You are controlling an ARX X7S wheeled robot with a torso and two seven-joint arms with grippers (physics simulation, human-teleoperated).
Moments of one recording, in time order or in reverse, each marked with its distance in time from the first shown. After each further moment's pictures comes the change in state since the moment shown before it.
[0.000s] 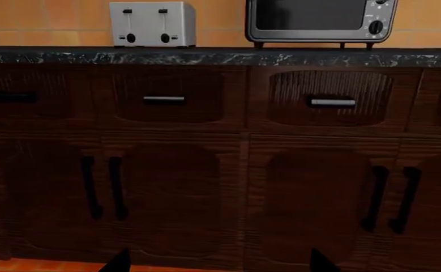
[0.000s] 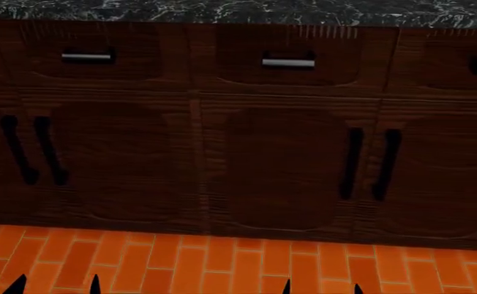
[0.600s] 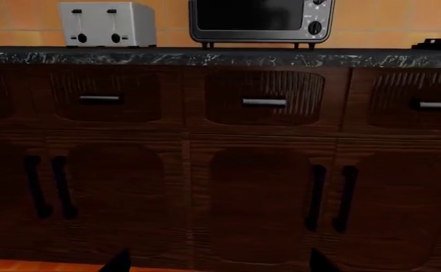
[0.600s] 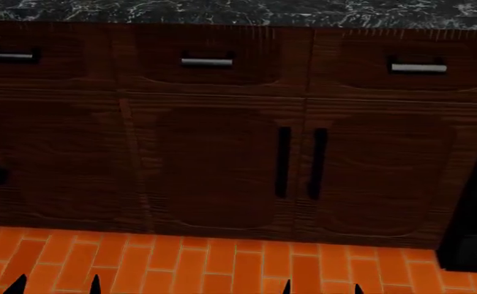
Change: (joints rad) left arm -0.001 -0.008 0.010 0.002 -0.008 0.003 -0.006; right arm 0.005 0.006 -0.012 0.003 0.001 0.001 0.015
